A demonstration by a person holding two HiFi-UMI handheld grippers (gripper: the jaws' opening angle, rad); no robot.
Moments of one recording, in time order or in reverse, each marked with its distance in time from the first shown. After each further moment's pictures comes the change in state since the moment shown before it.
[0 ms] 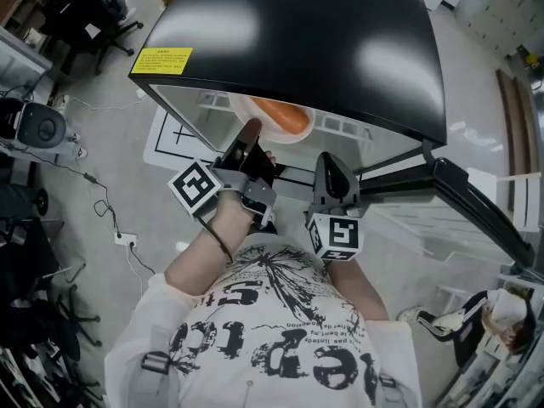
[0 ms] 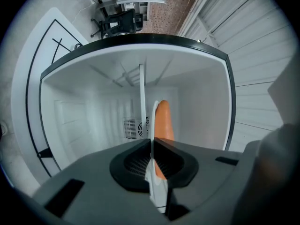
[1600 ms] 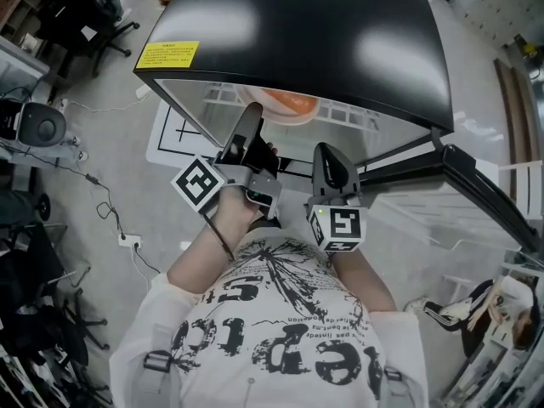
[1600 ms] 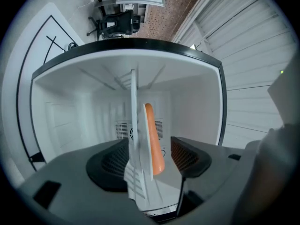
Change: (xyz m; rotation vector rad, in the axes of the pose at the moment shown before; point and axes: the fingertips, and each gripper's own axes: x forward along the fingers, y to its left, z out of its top) left arm -0.001 -0.018 0.012 0.001 -0.031 -0.100; right arm 0.008 0.022 0.004 -0.018 0.002 0.033
